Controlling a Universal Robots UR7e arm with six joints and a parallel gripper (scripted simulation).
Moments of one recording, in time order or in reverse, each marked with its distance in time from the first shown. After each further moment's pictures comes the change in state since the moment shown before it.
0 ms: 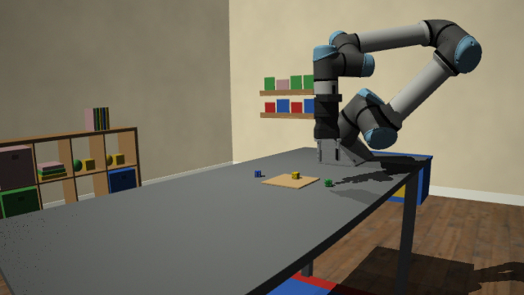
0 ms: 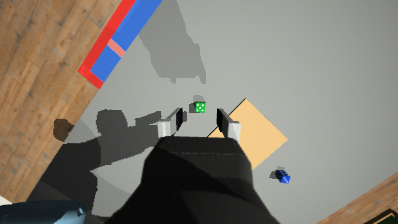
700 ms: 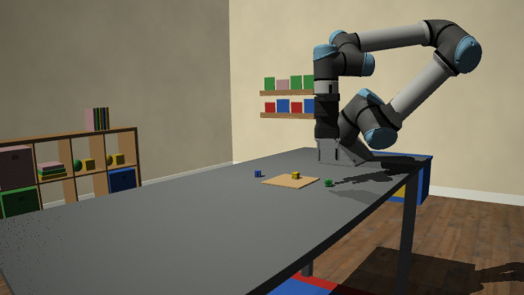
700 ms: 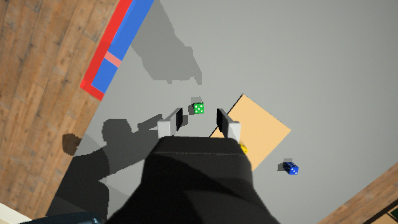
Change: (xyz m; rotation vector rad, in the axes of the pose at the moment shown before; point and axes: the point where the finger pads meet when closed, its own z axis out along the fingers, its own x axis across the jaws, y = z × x) arm 0.003 -0.002 -0.002 0.000 0.000 0.120
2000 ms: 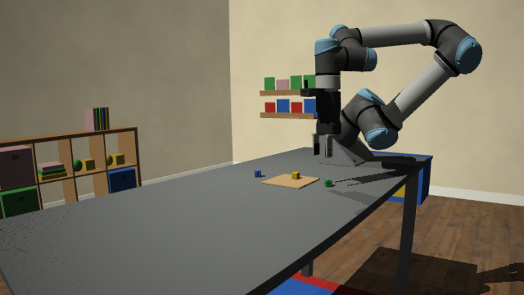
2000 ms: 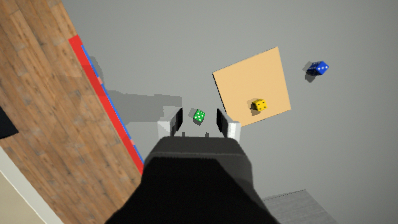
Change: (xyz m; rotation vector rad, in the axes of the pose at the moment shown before) arm 0.018 -0.009 -0.015 0.000 0.000 0.977
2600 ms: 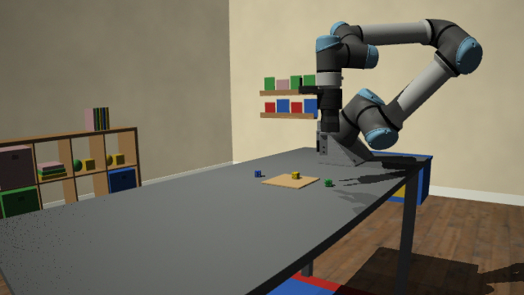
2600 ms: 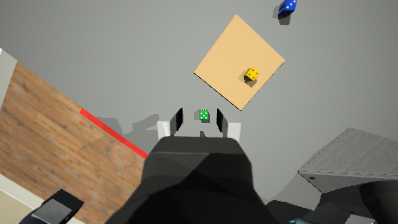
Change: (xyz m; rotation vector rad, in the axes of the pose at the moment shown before) arm 0.002 -0.001 -0.008 0.000 0.000 0.538
